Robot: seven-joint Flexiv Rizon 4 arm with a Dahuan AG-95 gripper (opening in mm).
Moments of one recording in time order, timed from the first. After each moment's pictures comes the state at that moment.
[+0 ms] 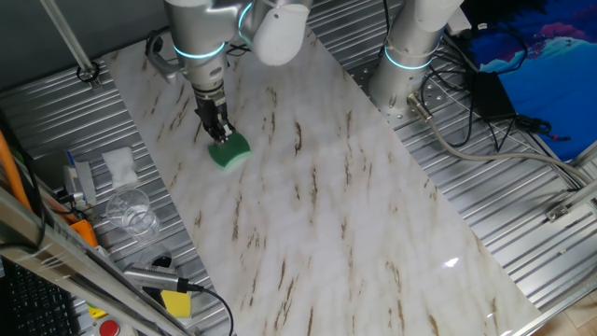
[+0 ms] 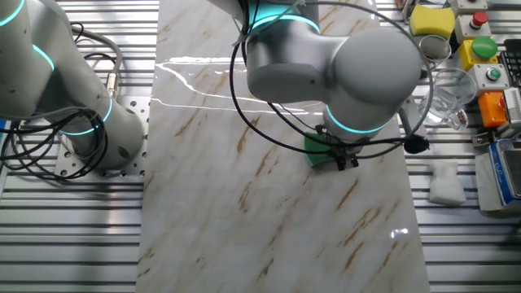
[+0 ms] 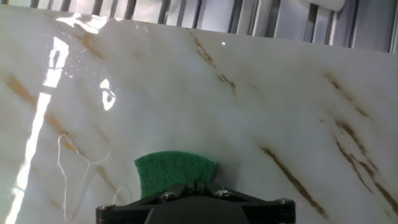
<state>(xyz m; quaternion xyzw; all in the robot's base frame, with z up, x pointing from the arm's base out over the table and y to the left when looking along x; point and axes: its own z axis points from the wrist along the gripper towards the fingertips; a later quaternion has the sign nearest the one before) 0.529 -0.047 0.034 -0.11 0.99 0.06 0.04</state>
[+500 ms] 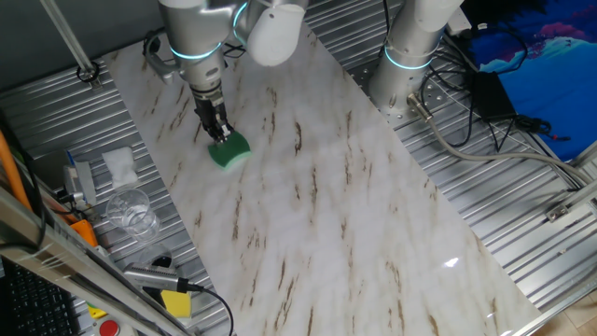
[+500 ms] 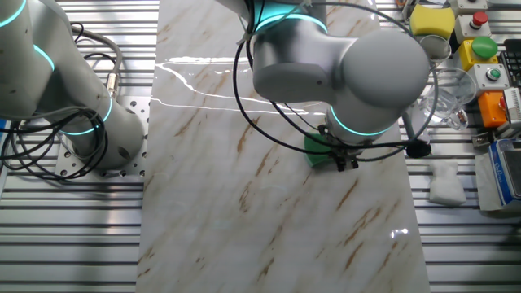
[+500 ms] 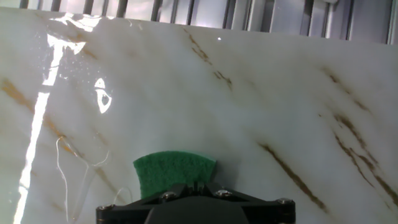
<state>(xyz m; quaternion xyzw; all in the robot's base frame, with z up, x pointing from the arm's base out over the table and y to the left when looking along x) 0.527 -0.047 0.037 -0.09 0.99 0.07 0.03</state>
